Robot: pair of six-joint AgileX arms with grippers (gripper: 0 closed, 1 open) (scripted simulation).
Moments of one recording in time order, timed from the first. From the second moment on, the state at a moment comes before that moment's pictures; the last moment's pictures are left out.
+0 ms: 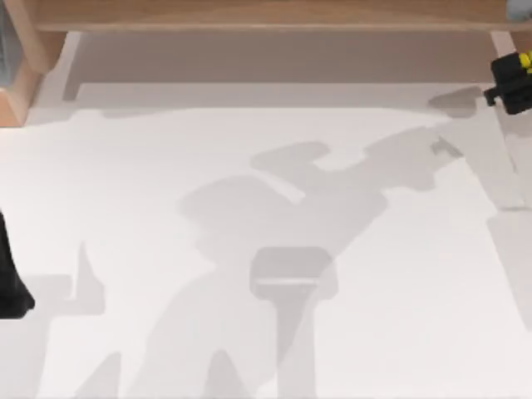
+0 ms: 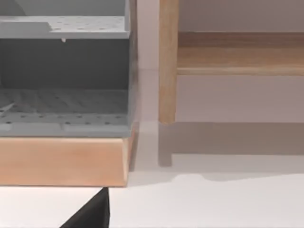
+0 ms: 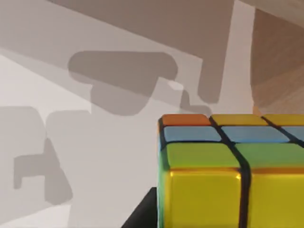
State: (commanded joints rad) left arm 0.00 0.00 0.00 0.00 0.00 0.00; right arm 0.09 1.78 1.27 -0.29 0.15 -0.29
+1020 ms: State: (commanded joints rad) left arm 0.00 0.00 0.00 0.00 0.00 0.00; right arm 0.31 2.00 0.80 1.37 0.33 -0.06
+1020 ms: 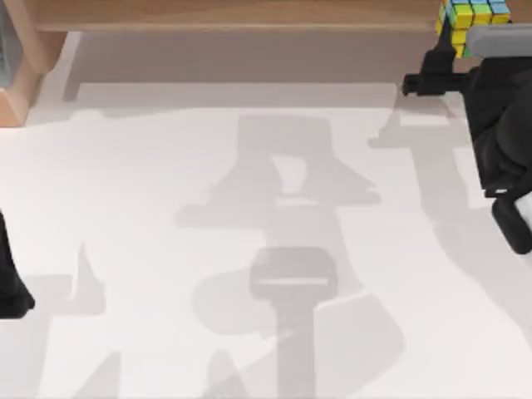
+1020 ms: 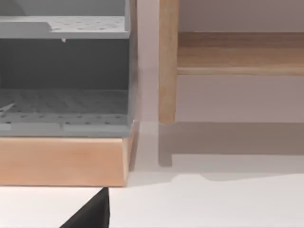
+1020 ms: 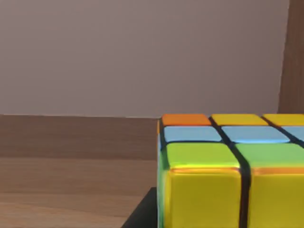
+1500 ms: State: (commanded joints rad) left arm 0.00 0.00 0.00 0.00 0.00 0.00; right arm 0.31 2.03 0.80 1.43 0.34 -0.05
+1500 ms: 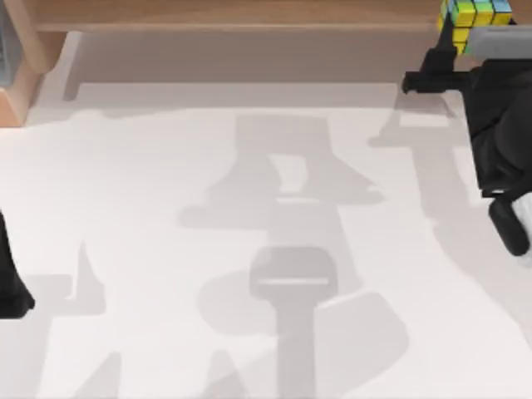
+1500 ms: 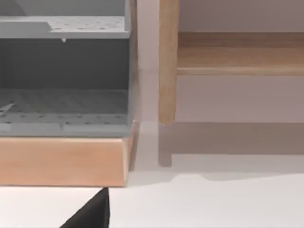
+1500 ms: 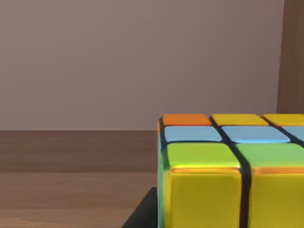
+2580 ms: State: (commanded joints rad) left arm 0.00 0.00 0.00 0.00 0.00 0.00; right arm 0.24 2.24 1.27 1.17 0.27 -0.04
